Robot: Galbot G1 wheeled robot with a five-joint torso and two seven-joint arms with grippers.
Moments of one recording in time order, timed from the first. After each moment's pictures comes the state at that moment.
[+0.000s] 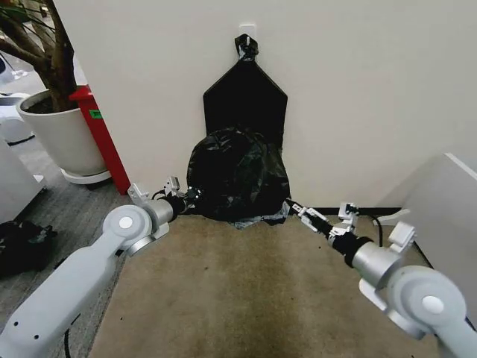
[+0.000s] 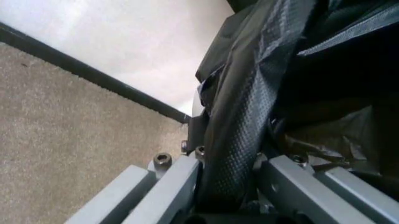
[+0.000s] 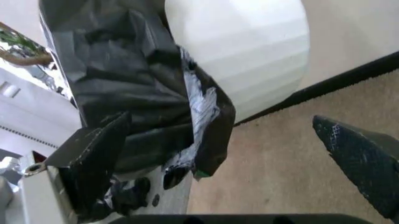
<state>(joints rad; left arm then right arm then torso) 0.75 -0.84 -0.10 -1.88 -1.87 0.31 -0.52 -1.33 0.89 0.45 2.33 1.56 -0.34 0.40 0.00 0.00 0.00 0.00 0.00</state>
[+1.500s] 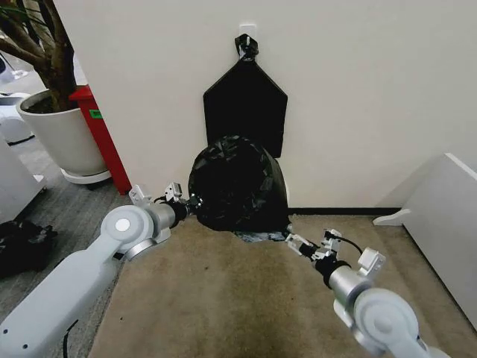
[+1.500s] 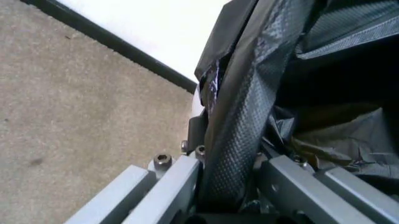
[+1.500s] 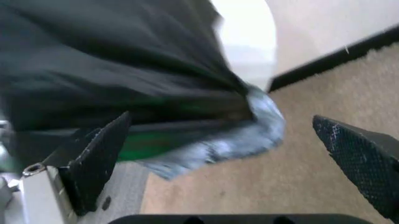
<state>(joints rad) 0.77 -0.83 -0.10 -1.98 -1.93 0.34 -0.76 -1.42 0.97 0.31 2.36 1.23 -0.26 0.49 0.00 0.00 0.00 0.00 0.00</state>
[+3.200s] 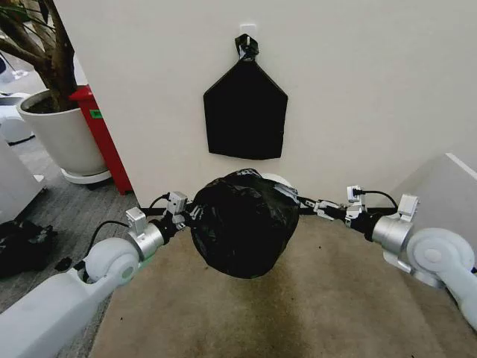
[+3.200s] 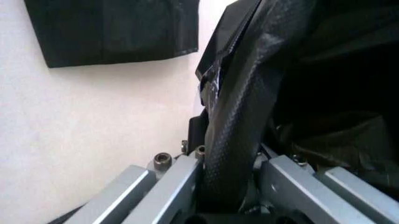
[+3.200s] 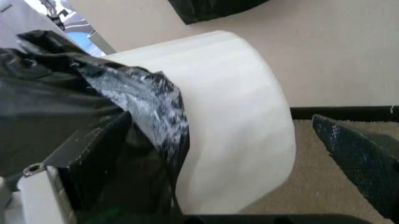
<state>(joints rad) 0.95 -0.65 -0.06 -1.96 -0.90 0.06 0.15 -1.15 0.65 0.45 2.03 1.46 -0.48 -0.04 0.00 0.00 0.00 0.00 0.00</state>
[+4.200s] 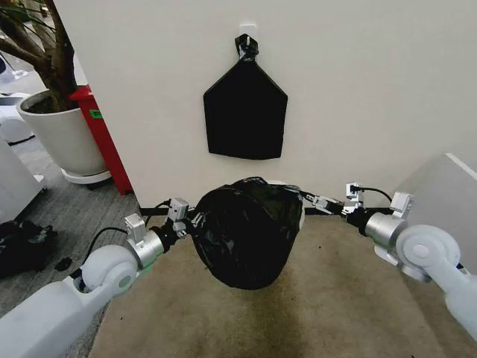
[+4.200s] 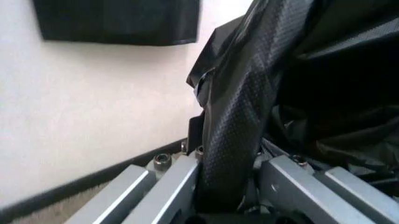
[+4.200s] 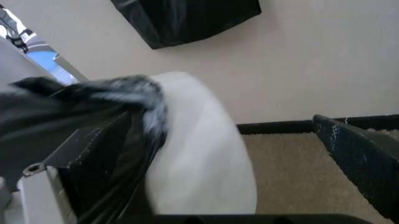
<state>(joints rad) 0.99 -0.65 -0.08 -2.00 -1.03 0.12 0.08 -1.10 0.70 0.44 2.04 1.46 -0.46 0.13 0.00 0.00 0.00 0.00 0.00</state>
